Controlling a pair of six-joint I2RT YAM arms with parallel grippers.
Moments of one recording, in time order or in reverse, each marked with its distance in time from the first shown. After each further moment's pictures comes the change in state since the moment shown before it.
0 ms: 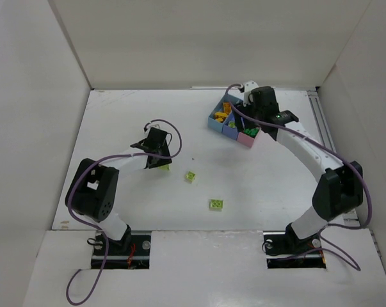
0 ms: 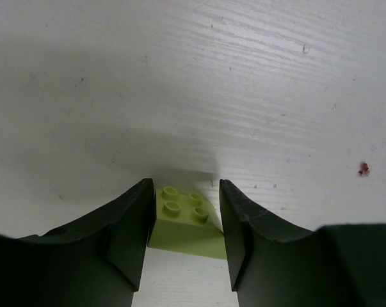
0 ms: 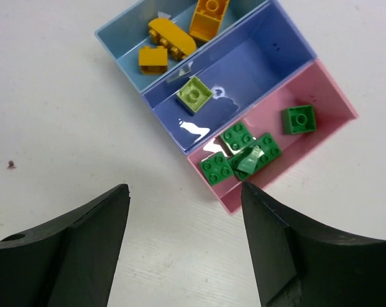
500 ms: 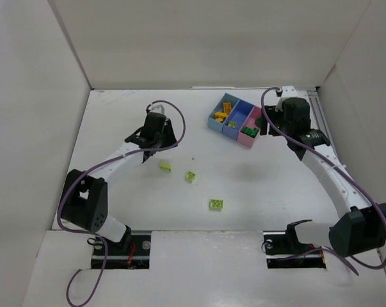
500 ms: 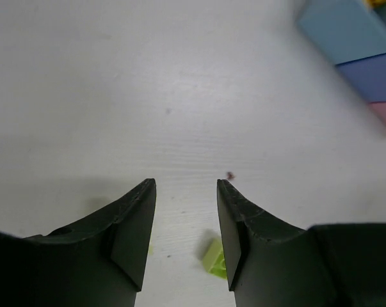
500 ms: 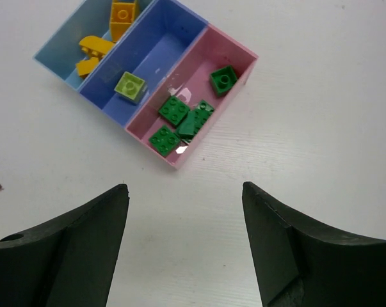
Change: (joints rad) left arm -0.016 -0.115 0.107 0.006 0.088 0.016; right arm -0.136 -0.344 -0.237 0.039 0.050 0.142
